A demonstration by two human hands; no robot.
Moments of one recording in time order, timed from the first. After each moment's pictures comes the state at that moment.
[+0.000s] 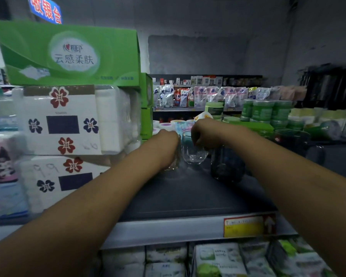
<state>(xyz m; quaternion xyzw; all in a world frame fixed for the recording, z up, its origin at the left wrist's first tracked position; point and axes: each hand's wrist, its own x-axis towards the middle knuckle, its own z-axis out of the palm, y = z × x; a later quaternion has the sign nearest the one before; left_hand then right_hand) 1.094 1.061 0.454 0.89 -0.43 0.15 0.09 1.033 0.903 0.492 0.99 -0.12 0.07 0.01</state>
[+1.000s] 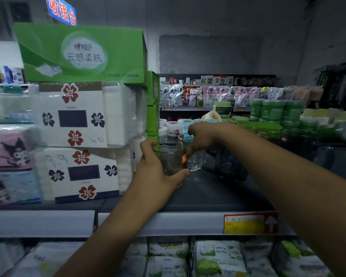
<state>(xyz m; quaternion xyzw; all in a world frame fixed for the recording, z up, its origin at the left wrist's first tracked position) 1.027 1.116 0.396 0.80 -0.31 0.13 0.49 1.038 0.926 0.491 0.99 -0.12 0.01 -0.03</state>
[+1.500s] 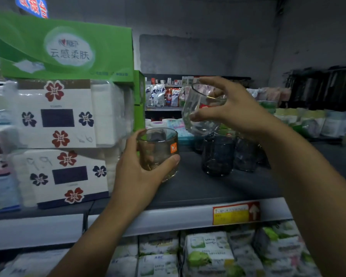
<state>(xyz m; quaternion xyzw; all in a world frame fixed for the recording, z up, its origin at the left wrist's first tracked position) 1.018 1.129 0.398 0.67 -0.35 0.15 0.63 0.922 0.946 0.521 0.88 -0.05 0.34 -0.34</state>
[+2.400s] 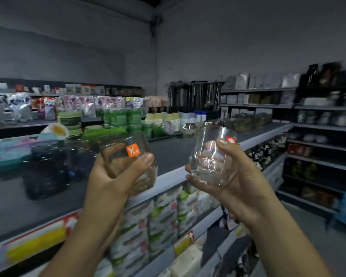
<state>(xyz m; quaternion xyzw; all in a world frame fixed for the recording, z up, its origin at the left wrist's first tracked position) 0.822 0.944 0.399 0.40 -0.43 -0.22 0.78 0.608 0.876 0.426 0.48 -0.15 0.49 -0.71</state>
